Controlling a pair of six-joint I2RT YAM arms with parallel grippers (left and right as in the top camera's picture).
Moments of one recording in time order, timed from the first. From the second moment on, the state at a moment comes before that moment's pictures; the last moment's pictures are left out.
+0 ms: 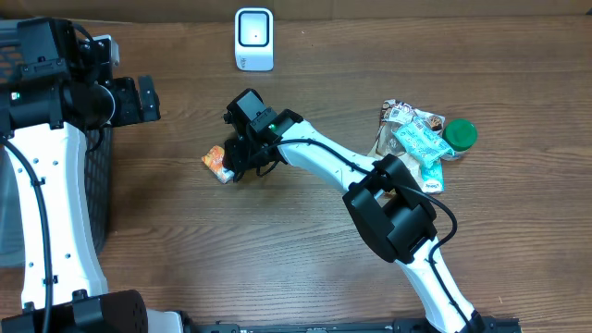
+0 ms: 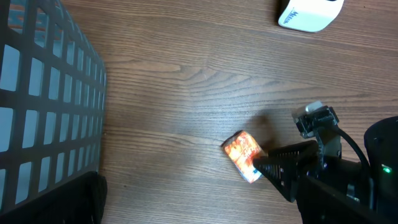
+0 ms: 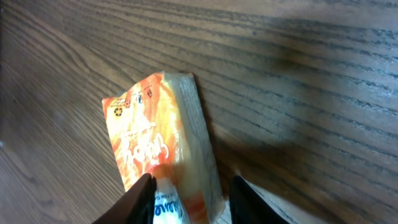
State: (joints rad) left arm 0.21 1.61 1.76 -1.20 0.13 0.00; right arm 0.75 2.37 1.86 -0.60 -0.34 0.44
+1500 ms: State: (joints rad) left arm 0.21 1.61 1.76 -1.20 0.13 0.00; right arm 0.61 2.25 1.80 -0.90 -0.23 0.75
